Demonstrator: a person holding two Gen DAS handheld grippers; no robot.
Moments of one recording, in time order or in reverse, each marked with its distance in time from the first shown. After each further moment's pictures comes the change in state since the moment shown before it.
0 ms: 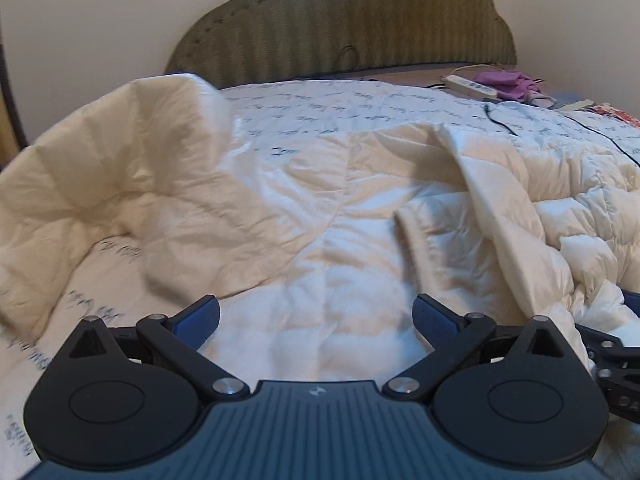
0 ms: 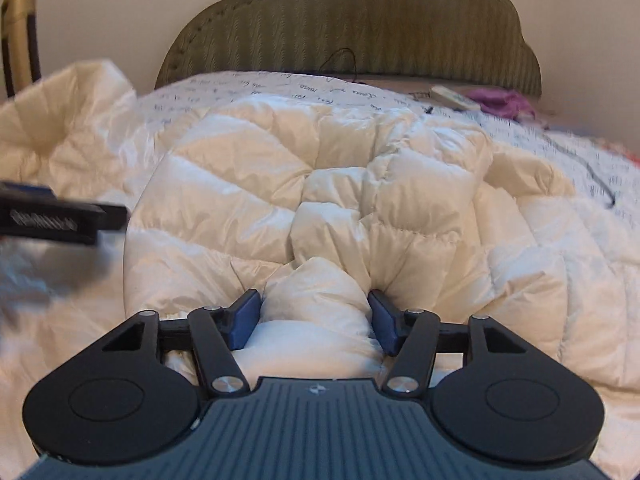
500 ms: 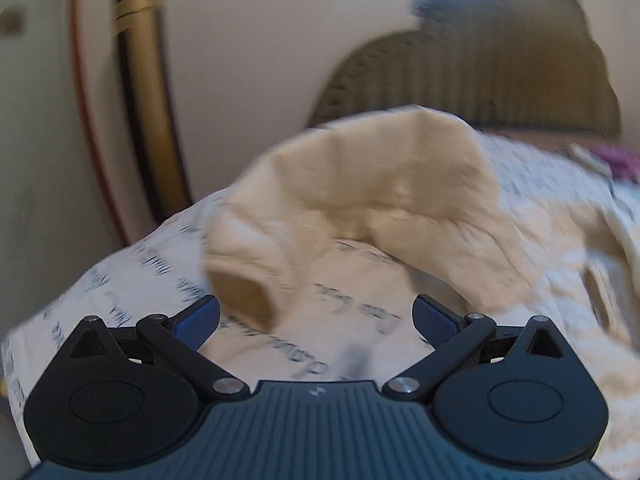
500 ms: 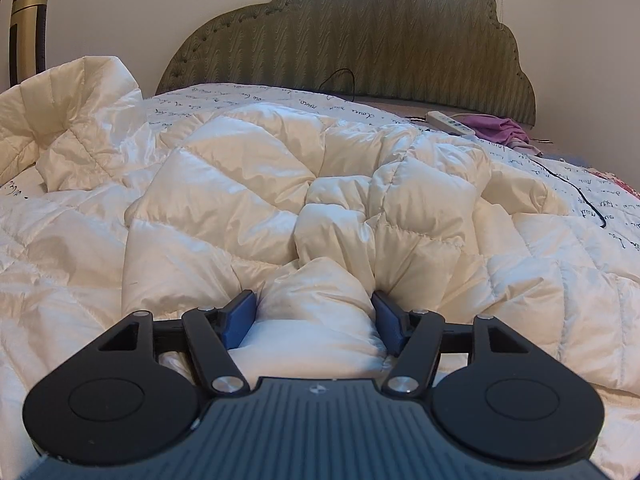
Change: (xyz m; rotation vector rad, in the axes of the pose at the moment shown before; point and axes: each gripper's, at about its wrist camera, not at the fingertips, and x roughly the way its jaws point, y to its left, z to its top) left arm -0.057 0.170 -0.025 -0.302 -0.097 0.247; right arm -0.002 0.004 -0.009 -0.008 -0.063 -0.017
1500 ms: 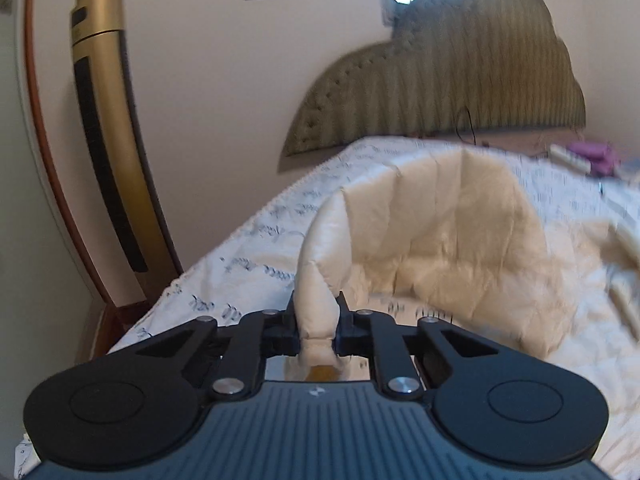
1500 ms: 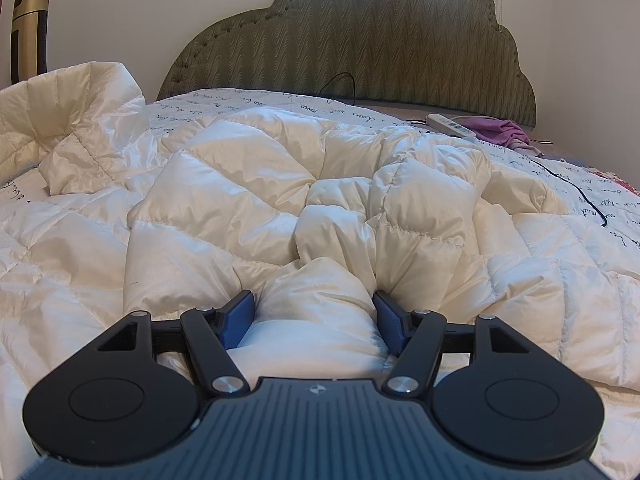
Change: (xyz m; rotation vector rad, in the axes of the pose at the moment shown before) left arm 0.037 0.057 0.060 0.134 -0.048 -0.140; right arm -0.001 0.001 -0.001 0.014 -0.009 0.008
